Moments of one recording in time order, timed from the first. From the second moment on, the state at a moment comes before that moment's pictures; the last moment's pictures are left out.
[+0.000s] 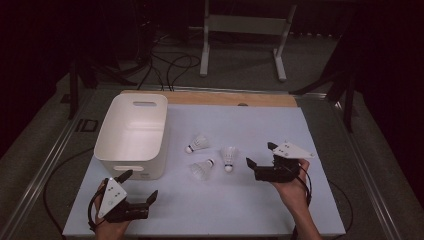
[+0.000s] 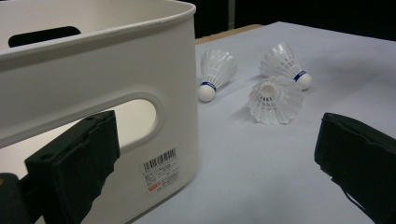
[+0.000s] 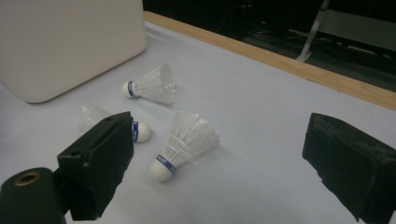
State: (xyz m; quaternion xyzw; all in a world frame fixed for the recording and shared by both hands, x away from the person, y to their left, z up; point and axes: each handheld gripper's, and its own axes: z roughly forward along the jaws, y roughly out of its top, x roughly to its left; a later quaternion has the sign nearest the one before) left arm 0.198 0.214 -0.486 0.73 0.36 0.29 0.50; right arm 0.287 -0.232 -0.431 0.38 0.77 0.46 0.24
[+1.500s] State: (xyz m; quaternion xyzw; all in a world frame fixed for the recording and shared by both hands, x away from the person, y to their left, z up) left arm 0.199 0.213 -0.487 0.74 0.35 0.29 0.50; right arm 0.332 -0.202 -0.425 0.38 0.80 0.41 0.21
